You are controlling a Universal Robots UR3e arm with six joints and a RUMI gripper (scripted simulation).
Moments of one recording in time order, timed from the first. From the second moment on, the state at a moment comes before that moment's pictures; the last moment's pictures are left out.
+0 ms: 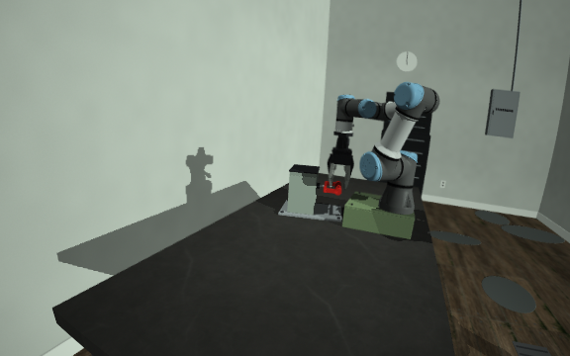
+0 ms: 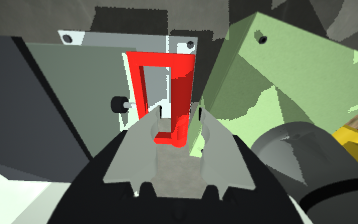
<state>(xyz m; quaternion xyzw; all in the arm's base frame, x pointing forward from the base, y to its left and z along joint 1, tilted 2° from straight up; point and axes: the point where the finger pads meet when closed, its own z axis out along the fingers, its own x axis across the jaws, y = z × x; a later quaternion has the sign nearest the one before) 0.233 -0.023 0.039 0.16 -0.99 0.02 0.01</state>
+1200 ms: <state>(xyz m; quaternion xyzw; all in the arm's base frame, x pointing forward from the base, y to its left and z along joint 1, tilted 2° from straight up) 0.233 -0.023 0.029 0.16 -0.99 0.02 0.01</state>
